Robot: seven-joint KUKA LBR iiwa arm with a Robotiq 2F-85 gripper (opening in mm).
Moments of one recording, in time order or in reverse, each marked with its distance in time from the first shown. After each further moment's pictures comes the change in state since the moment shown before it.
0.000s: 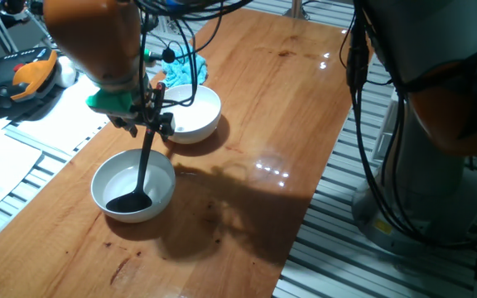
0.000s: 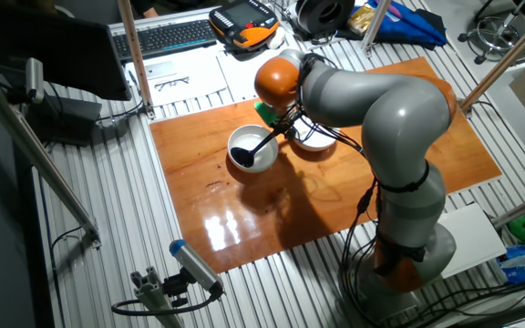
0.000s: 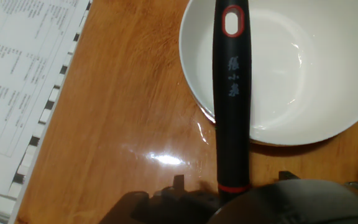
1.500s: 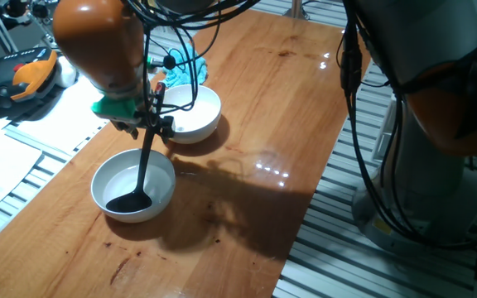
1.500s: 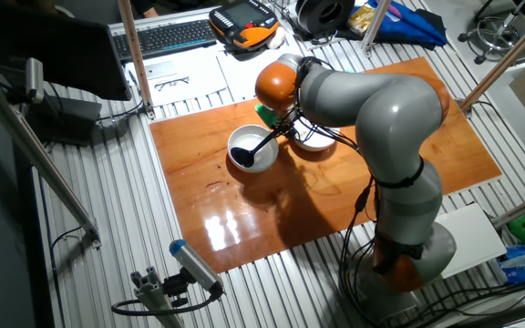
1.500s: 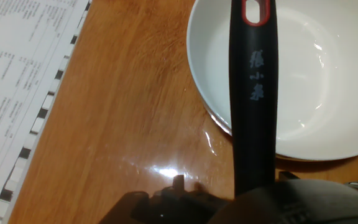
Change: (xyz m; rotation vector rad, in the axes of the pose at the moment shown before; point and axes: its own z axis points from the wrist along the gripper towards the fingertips) arm -0.006 0.004 0.027 -0.016 -0.011 -0.016
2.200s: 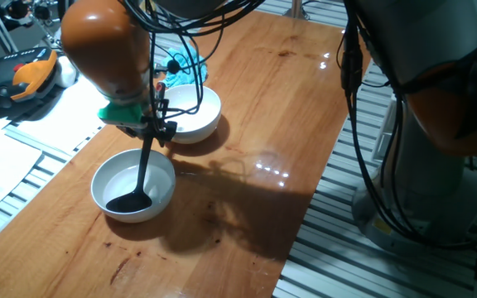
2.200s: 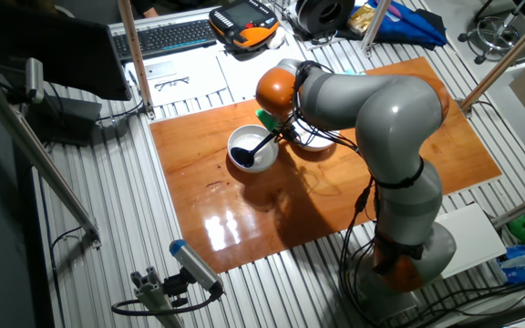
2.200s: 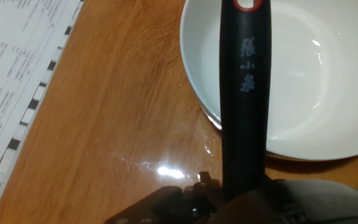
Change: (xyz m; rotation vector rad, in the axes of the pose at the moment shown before) arm 0.002 -0.008 0.004 0.004 -0.001 -0.043
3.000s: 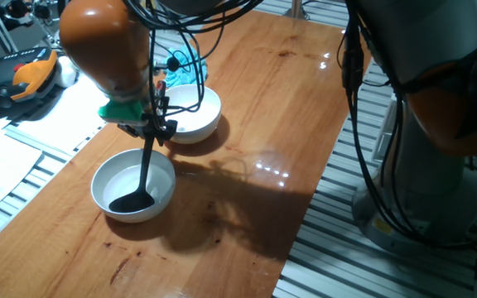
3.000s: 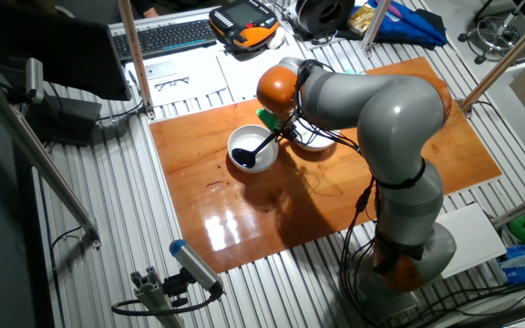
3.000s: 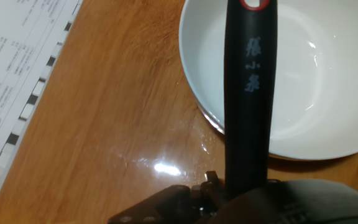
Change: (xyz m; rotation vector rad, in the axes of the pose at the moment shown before) arm 0.000 -0.002 -0.006 0.008 0.010 -0.010
